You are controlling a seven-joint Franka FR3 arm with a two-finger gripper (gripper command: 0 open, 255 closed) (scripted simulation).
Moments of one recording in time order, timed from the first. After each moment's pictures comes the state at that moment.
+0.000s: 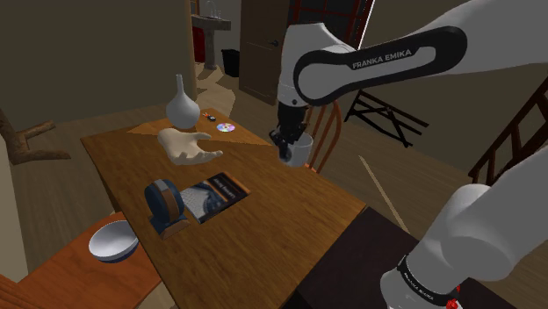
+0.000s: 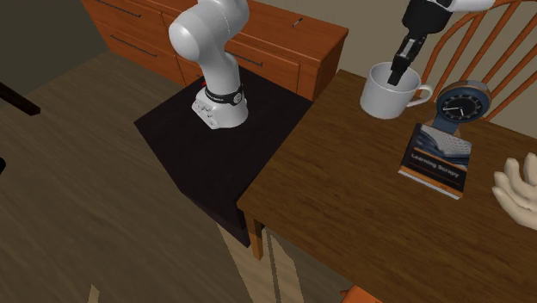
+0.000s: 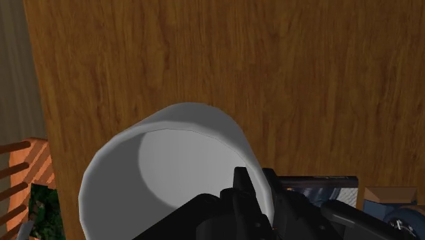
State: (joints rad) arm 0.11 -0.24 0.17 -2.25 -0.02 2.02 0.28
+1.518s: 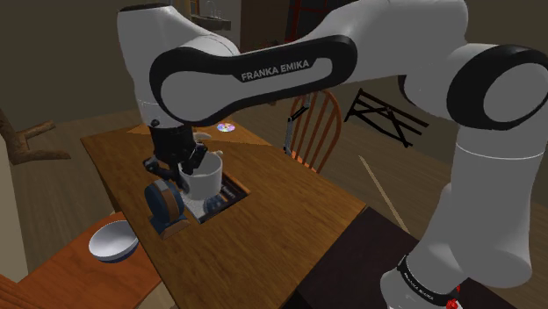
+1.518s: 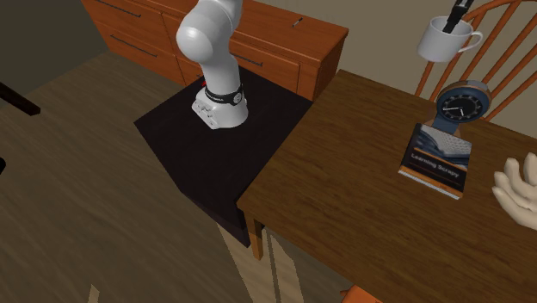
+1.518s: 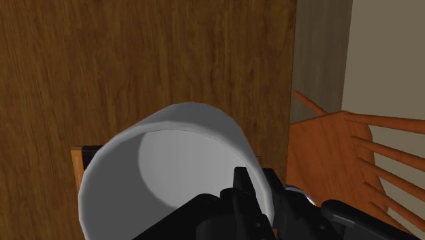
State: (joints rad) arm 0.39 0.37 0.40 -1.52 -0.20 1.84 0.83
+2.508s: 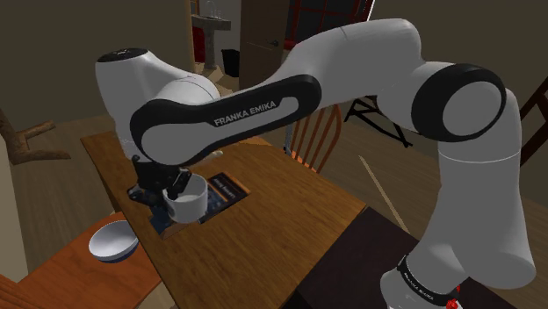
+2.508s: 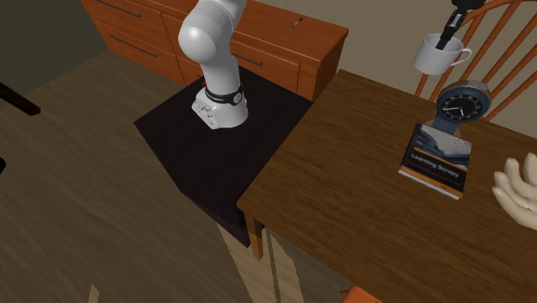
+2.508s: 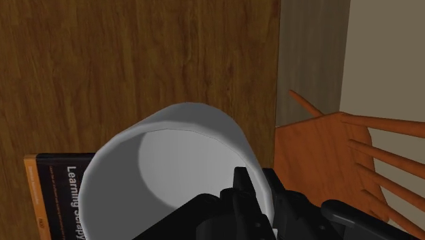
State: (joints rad) arm 0.46 0.52 0.40 -1.46 -0.26 1.91 0.90
